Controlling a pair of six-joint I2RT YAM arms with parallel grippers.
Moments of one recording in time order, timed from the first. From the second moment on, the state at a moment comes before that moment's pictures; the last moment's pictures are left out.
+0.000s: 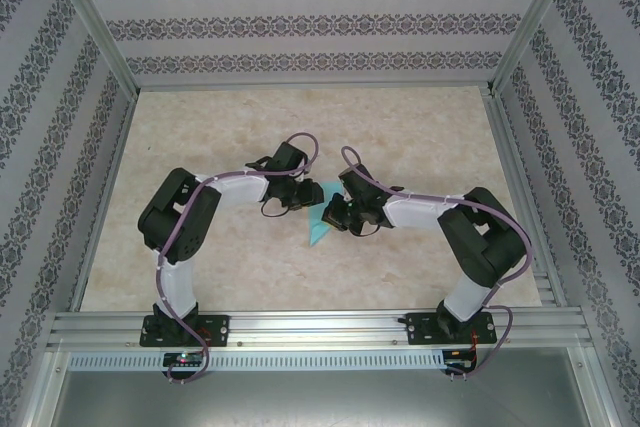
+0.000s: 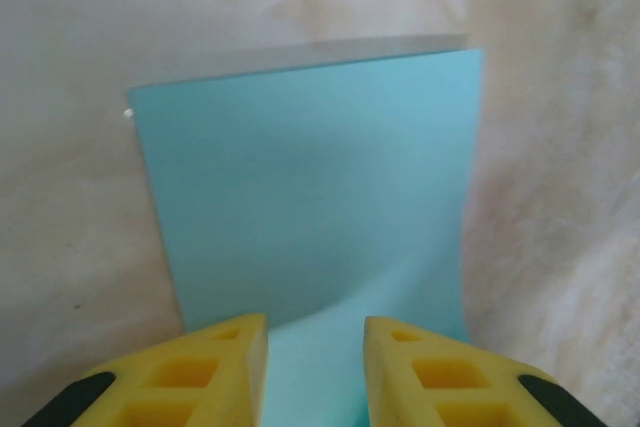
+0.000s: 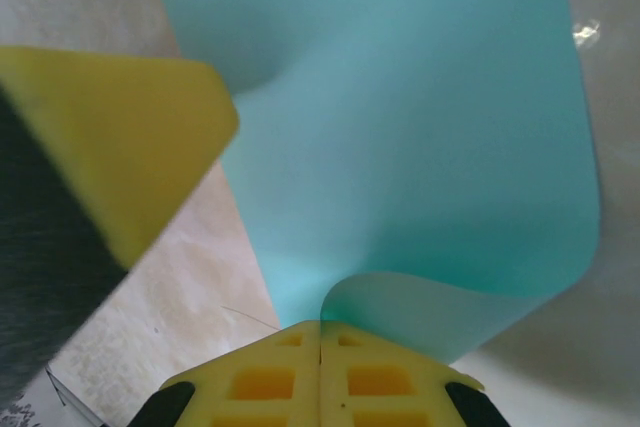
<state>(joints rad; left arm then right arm) -0.58 1.93 1.14 -0.24 0.39 -0.74 0.65 1.70 0.83 -0.12 -0.36 1.04</state>
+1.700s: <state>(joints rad) -0.58 1.94 1.14 -0.25 0.41 -0.73 0.67 1.77 0.89 -0.17 -0.36 0.97</state>
